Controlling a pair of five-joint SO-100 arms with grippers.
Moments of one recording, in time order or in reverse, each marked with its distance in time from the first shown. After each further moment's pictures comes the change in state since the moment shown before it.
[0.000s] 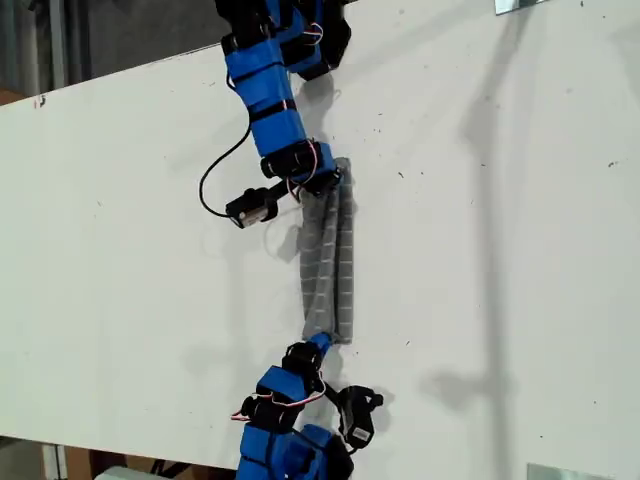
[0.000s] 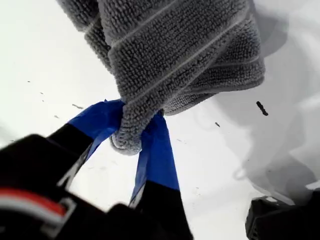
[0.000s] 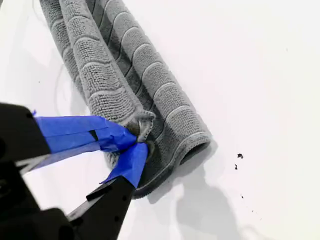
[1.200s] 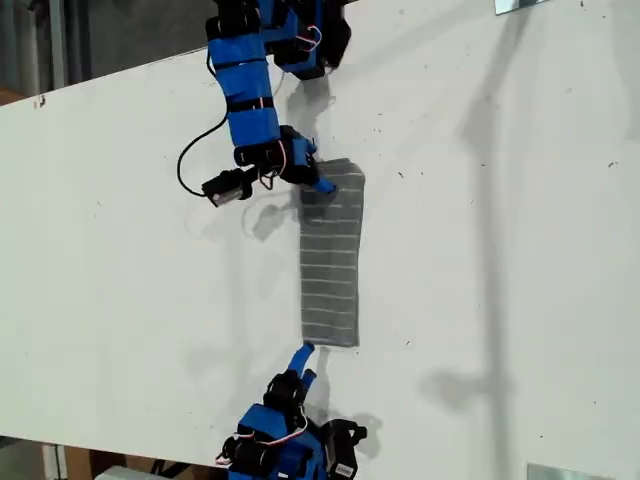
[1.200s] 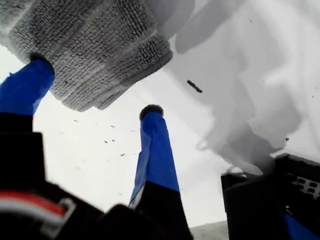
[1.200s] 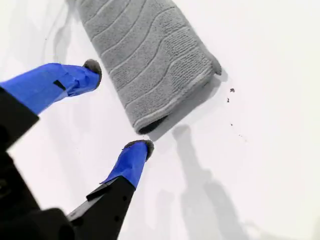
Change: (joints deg) arm 0 -5.3 25.8 9.5 13.2 1.0; arm 1 11.9 8.7 17.4 -4.0 -3.2
